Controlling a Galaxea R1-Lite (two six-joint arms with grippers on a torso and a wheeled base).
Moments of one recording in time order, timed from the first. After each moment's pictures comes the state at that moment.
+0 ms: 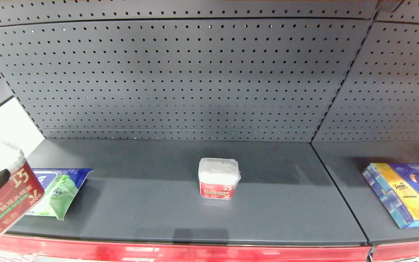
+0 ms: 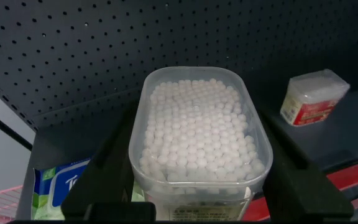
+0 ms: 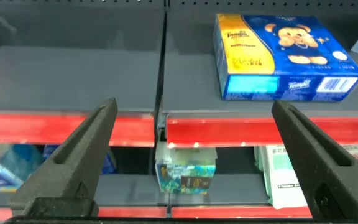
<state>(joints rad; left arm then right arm) -0.28 0.68 -0.52 -0.15 -0.01 0.16 0.00 0.00 0.00 0.01 -0.03 -0.03</state>
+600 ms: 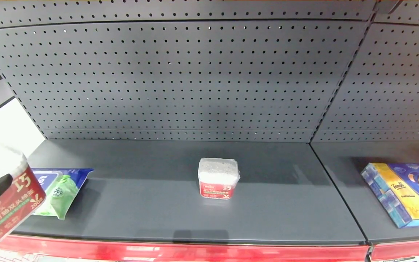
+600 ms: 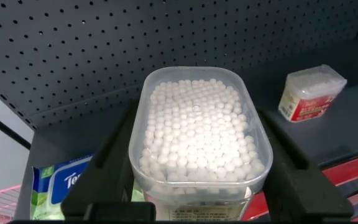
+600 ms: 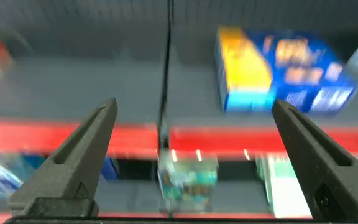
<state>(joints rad) -0.28 0.68 -0.51 -0.15 -0.01 0.16 0.00 0.05 -0.08 0.01 -0.01 -0.02</state>
